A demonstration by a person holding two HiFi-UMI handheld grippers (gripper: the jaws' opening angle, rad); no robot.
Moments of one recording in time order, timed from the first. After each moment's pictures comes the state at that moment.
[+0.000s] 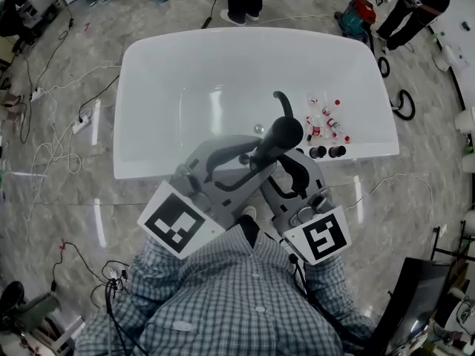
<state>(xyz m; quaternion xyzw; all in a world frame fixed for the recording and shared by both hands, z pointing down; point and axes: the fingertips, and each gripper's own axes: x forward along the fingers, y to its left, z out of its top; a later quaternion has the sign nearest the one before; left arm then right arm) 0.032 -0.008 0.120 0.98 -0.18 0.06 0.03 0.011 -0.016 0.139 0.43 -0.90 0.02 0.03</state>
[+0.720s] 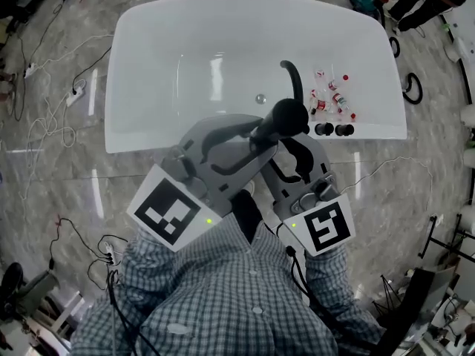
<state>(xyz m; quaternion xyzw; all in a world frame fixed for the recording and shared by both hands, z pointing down) 0.035 0.002 0.168 0.98 -0.18 0.08 0.04 0.014 -0.006 0.188 0.42 -0.91 0.03 0.05</state>
